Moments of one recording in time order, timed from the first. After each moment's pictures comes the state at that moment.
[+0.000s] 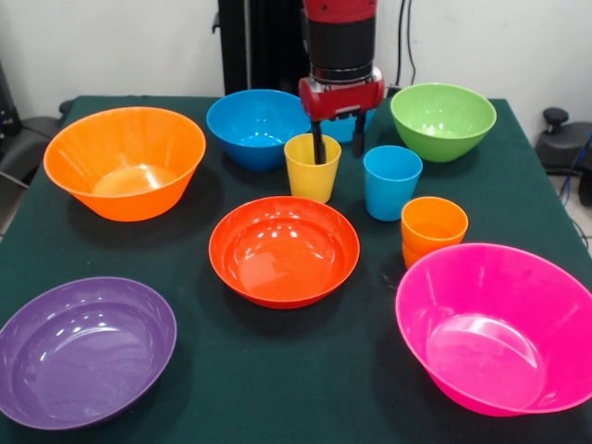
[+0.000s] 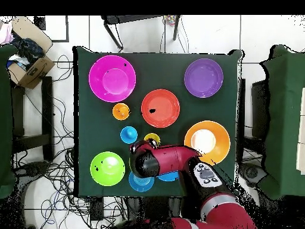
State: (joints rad) arm -0.40 -0.60 0.20 1.97 -0.46 0.11 1.57
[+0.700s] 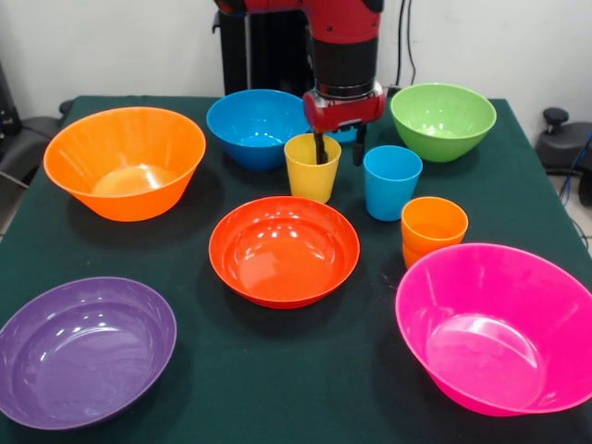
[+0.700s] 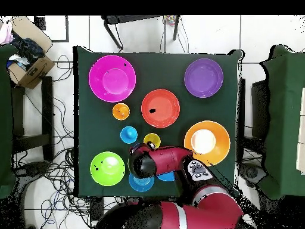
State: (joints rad) arm -0.35 -0.52 0.15 1.94 -0.47 0.09 1.57
